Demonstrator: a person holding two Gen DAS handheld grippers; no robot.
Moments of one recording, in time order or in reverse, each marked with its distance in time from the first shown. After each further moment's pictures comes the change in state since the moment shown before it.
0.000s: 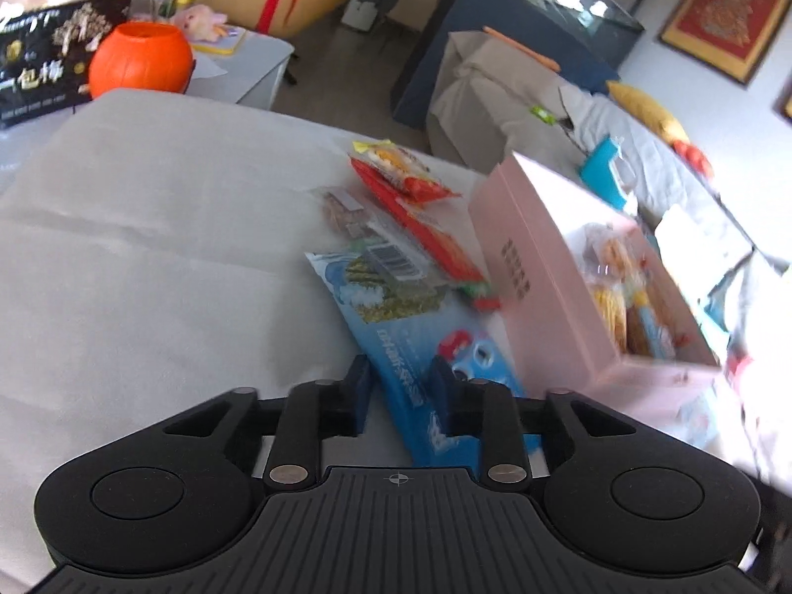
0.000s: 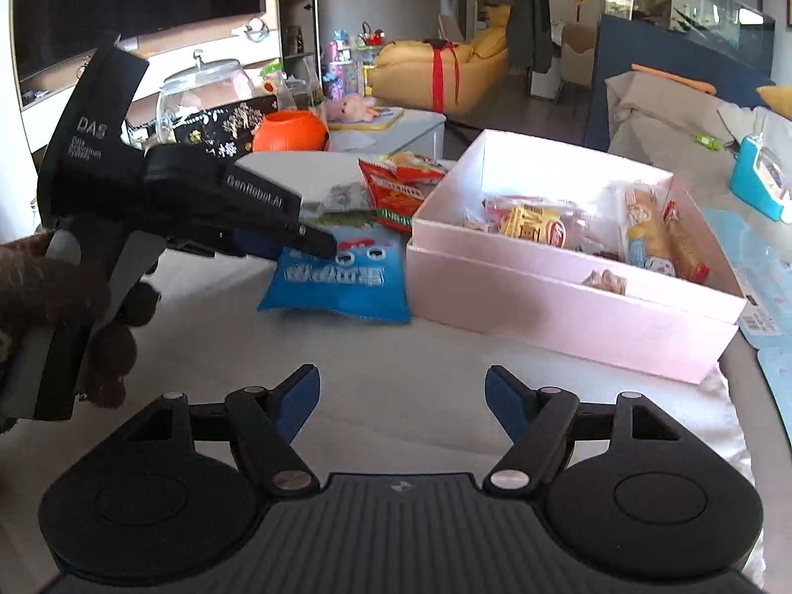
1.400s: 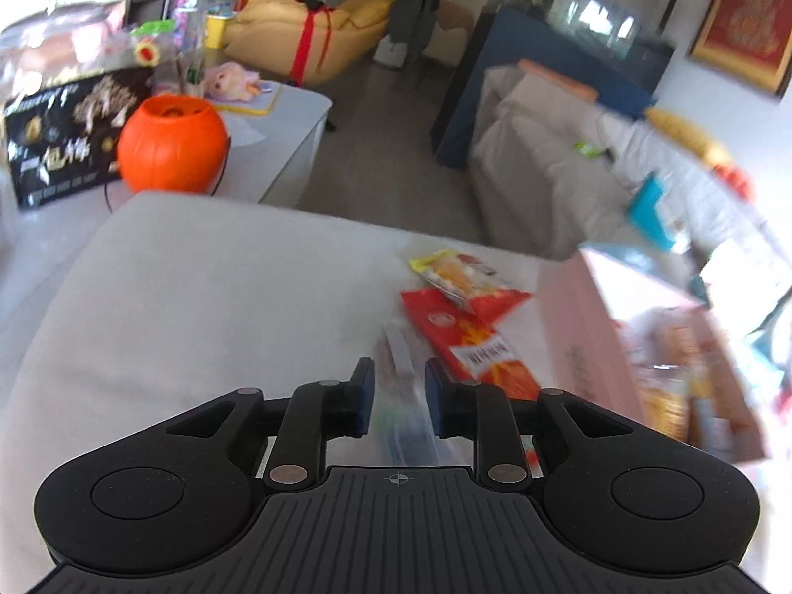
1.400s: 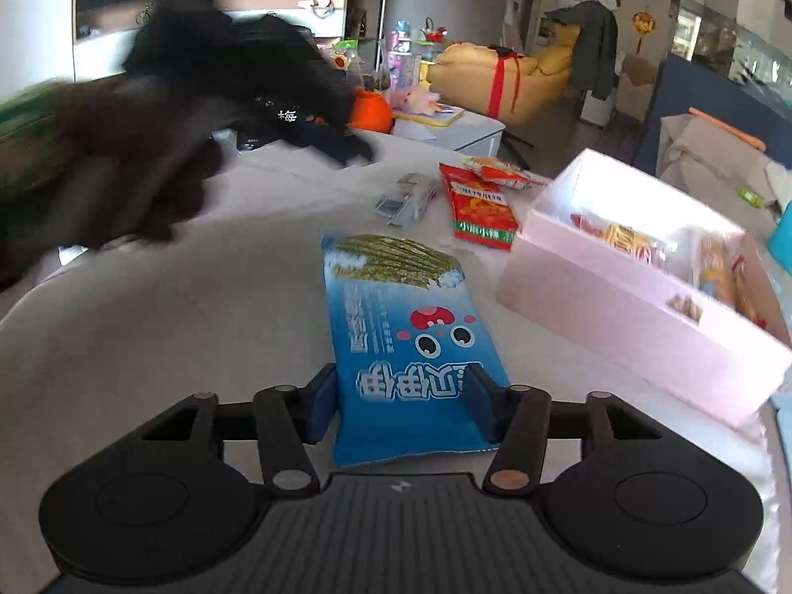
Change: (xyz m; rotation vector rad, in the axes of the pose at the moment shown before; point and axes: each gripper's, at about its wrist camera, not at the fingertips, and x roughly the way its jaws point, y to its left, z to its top) left arm 0.023 -0.002 0.074 0.034 -0.072 0.162; right arm 0.016 0.046 -0.010 -0.161 0.028 0.053
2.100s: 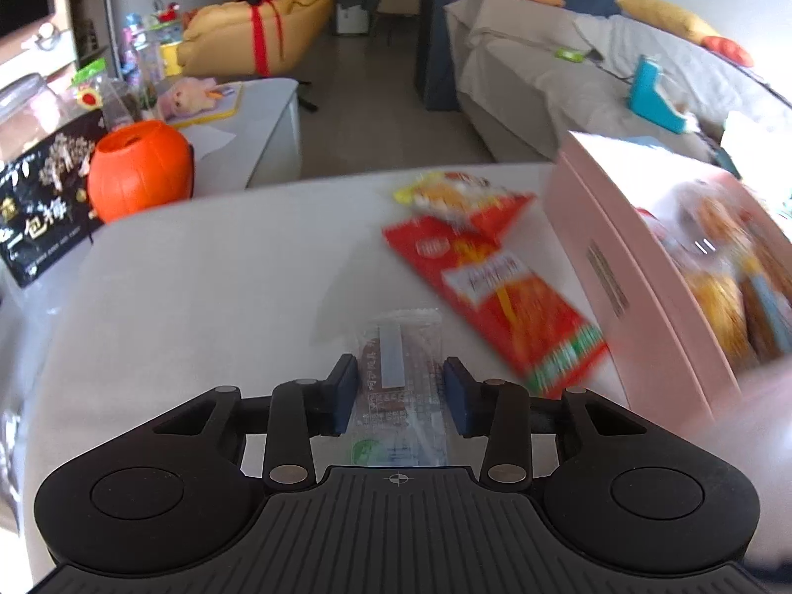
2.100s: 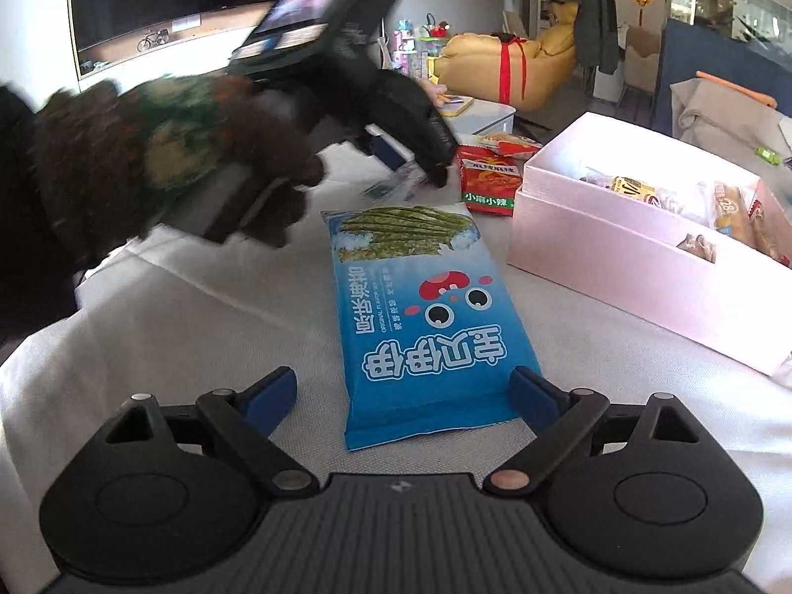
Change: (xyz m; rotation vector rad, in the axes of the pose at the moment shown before) left arm 0.008 -0.025 -0.033 0.257 0.081 0.054; right arm 0.002 -0.010 -0.009 0.086 0.000 0.063
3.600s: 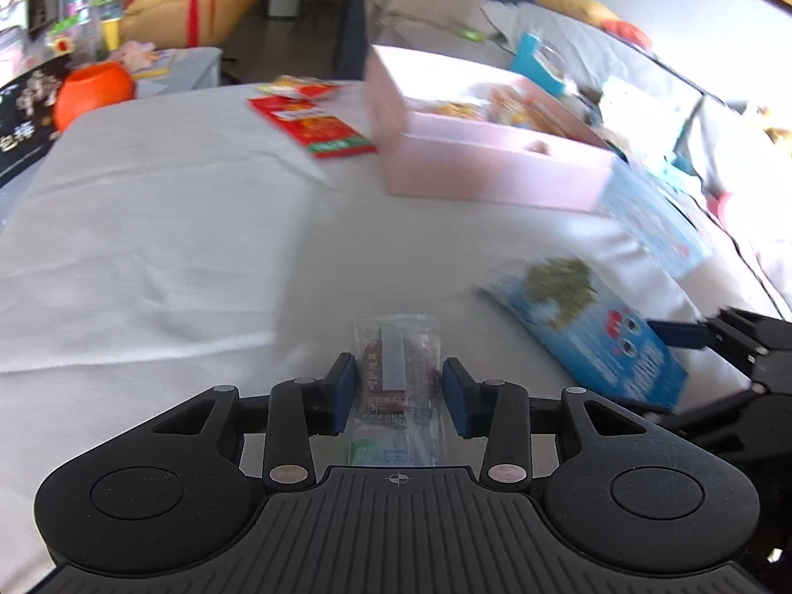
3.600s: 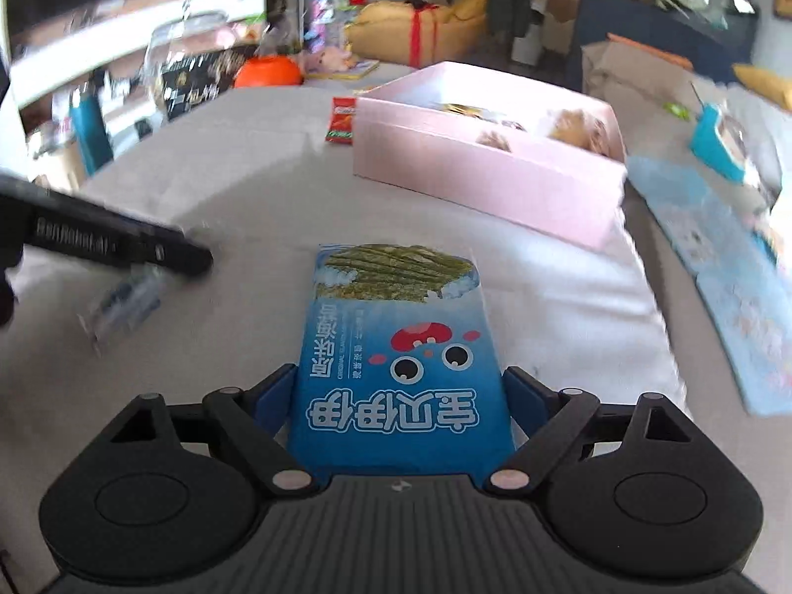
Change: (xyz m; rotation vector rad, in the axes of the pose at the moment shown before) left arm -0.115 -0.076 -0.129 0.007 0.041 -0.207; right arm -0.076 -0.048 -0.055 0.116 0.076 -0.182
